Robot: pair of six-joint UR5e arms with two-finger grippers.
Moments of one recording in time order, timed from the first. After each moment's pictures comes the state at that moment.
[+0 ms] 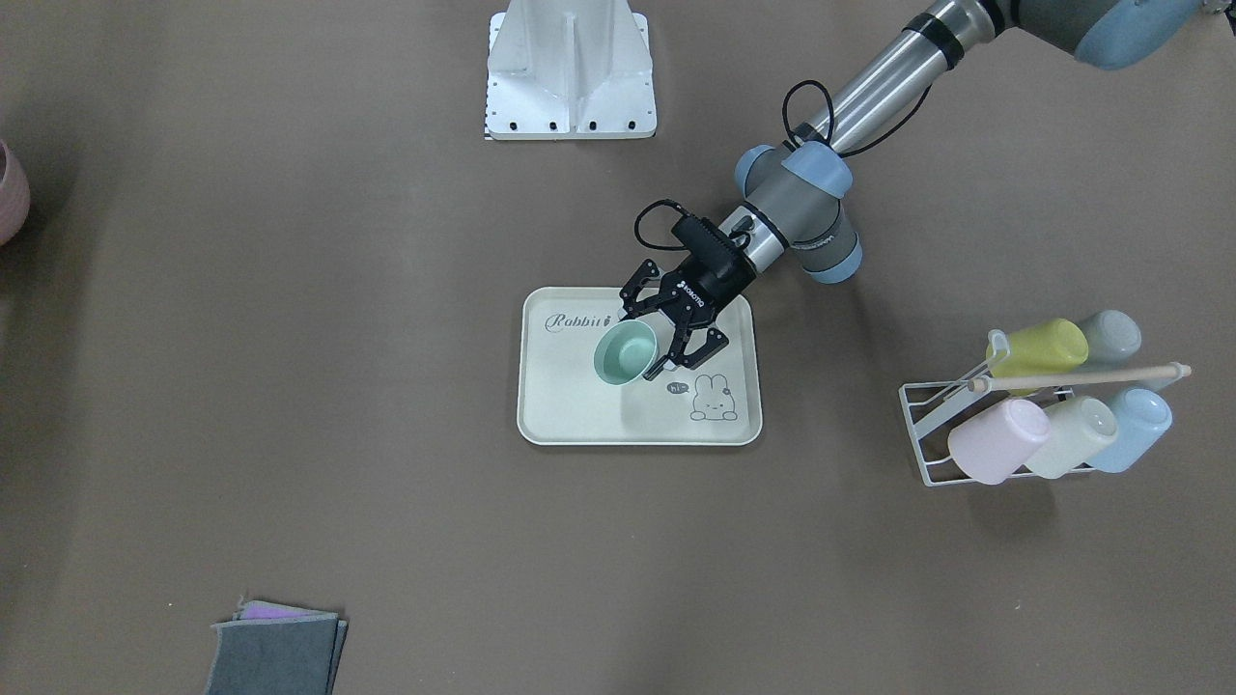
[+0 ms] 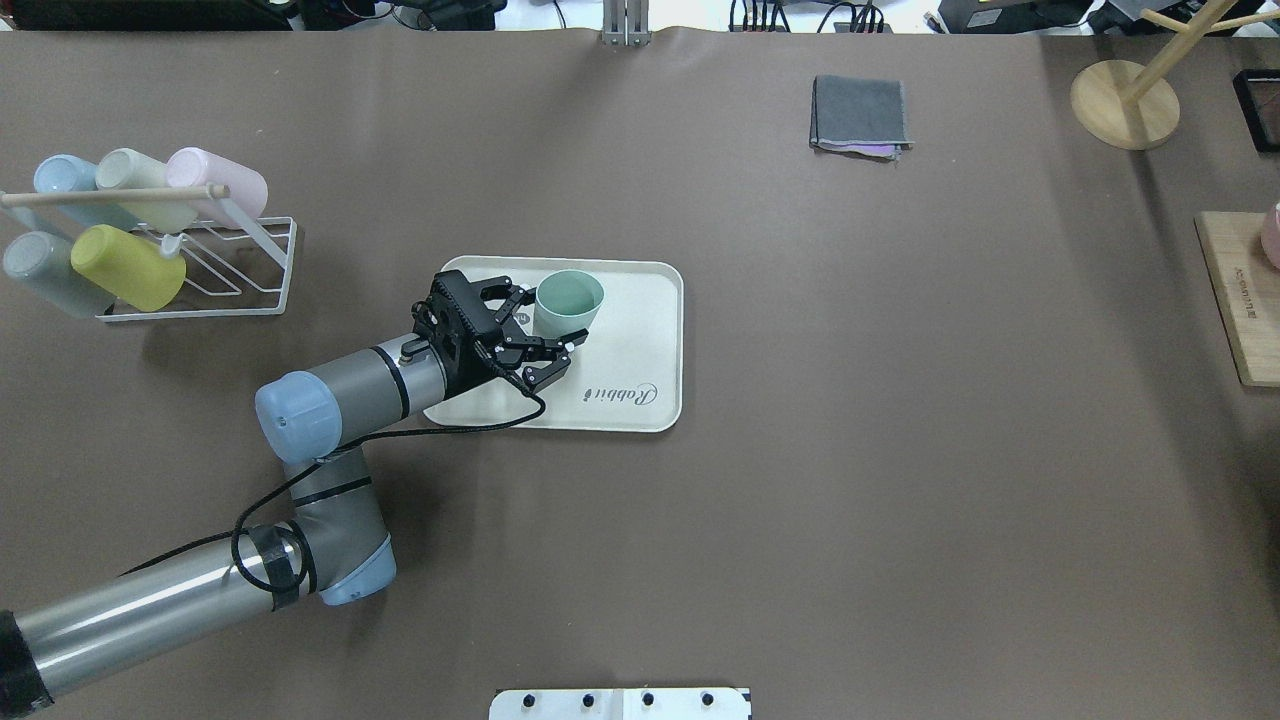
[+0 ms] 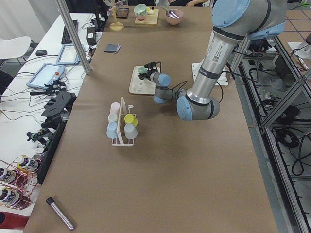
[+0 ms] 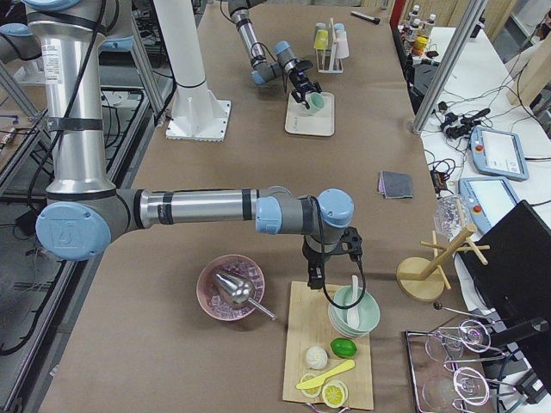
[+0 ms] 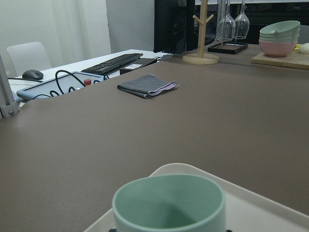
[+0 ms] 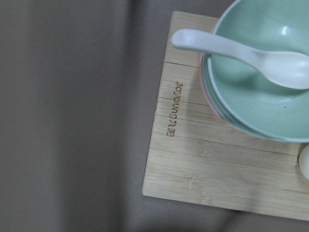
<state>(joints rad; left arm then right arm) -0.46 -2.15 -1.12 -3.22 -1.43 -0.38 1.46 -1.56 1.63 -1.64 2.32 -0.06</state>
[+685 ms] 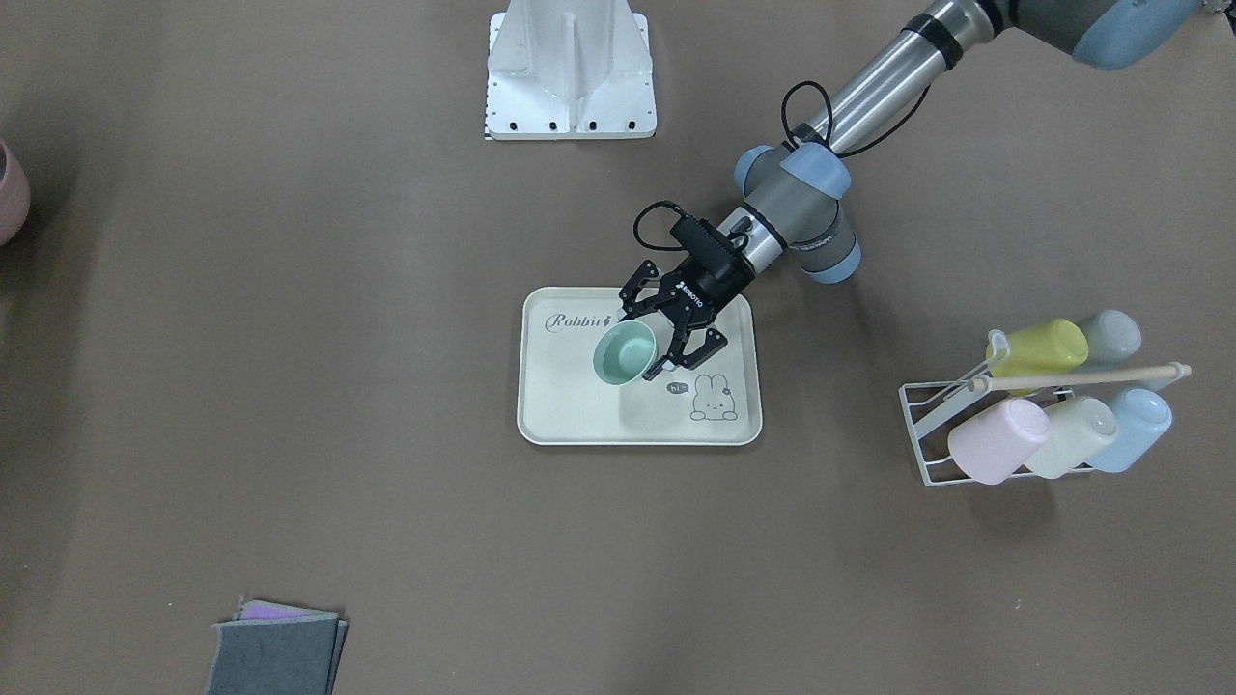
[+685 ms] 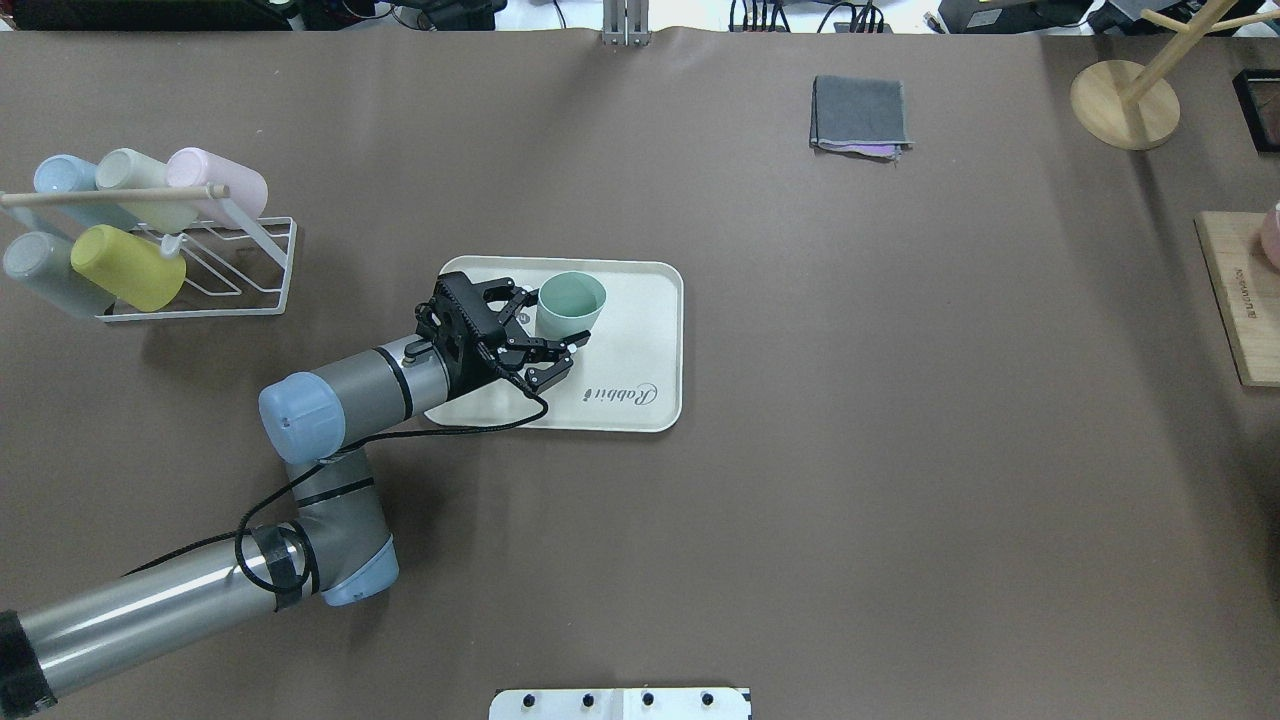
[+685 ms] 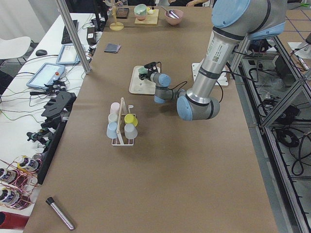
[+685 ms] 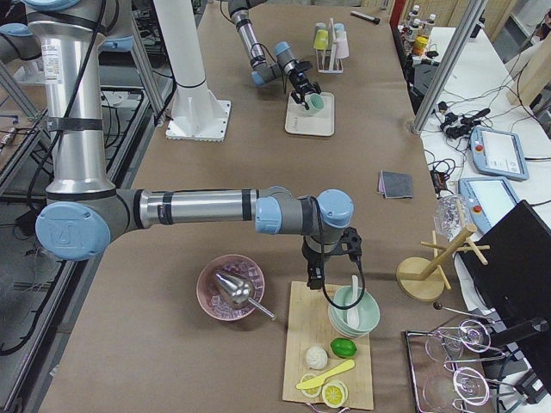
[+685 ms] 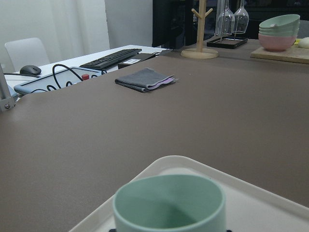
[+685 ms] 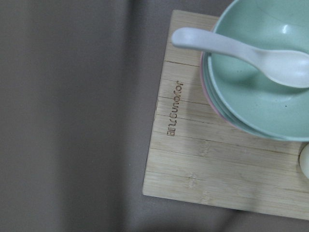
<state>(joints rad) -0.46 -2.16 -1.11 -3.22 -1.43 -0.38 1.46 -1.56 1.62 -1.64 2.32 -0.05</state>
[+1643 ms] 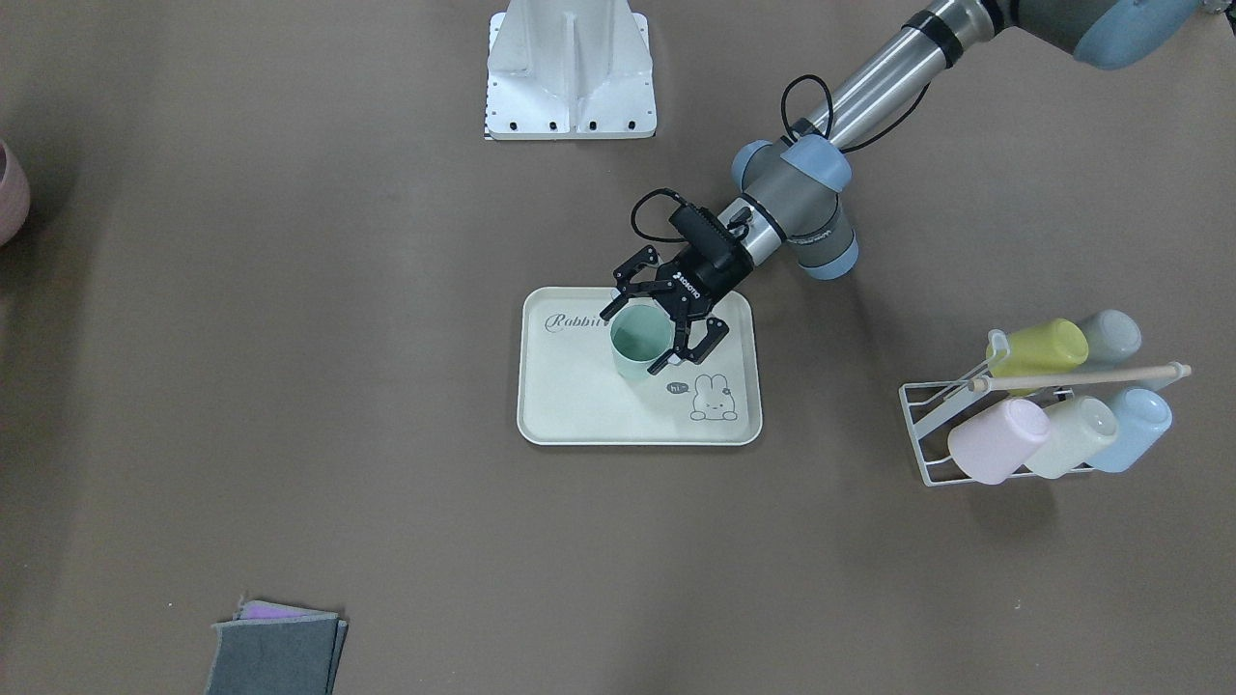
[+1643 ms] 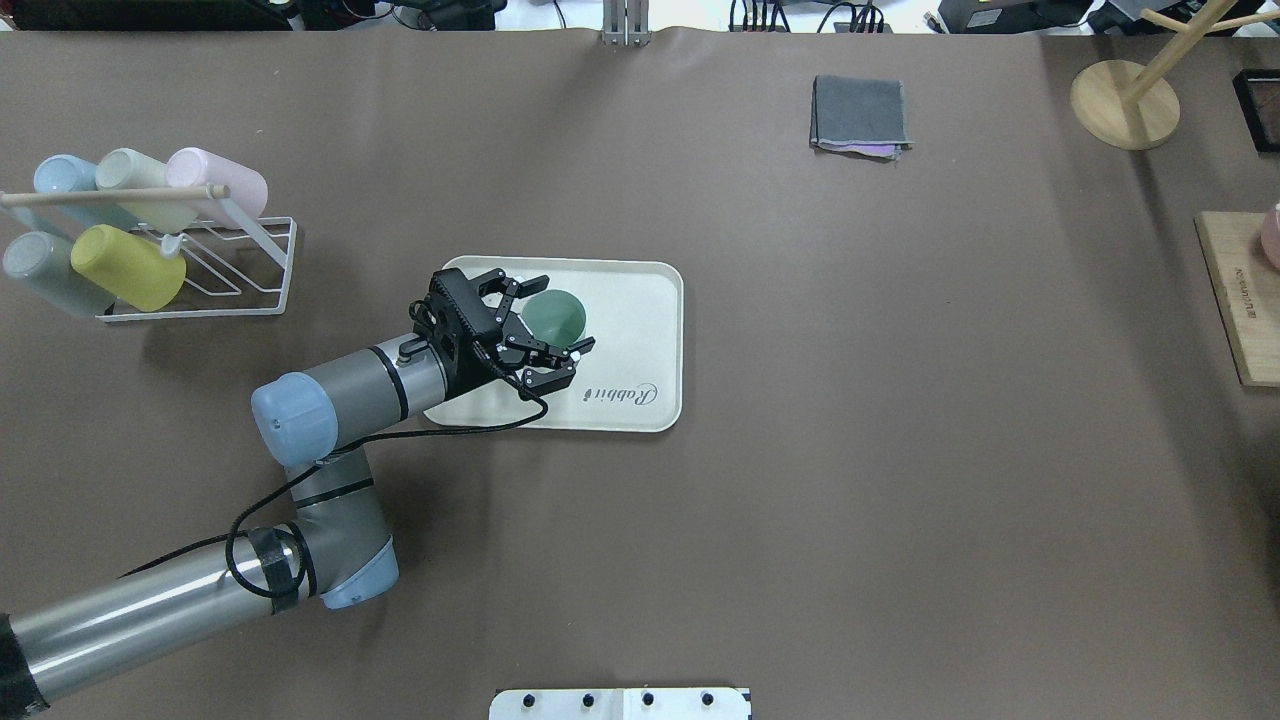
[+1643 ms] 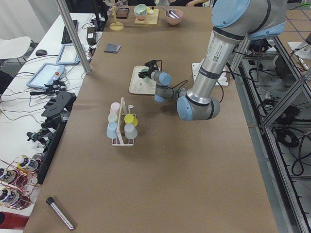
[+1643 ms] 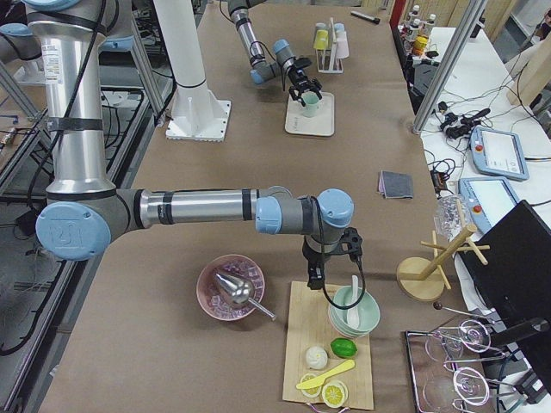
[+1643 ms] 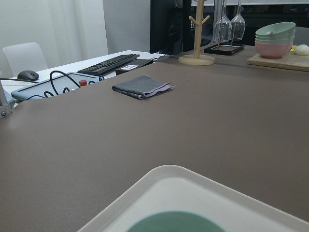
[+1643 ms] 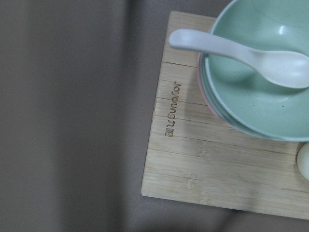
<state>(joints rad) -0.46 -2.14 -1.18 -3.23 -1.43 -0.39 1.46 -1.56 1.63 -1.64 2.32 -0.05</state>
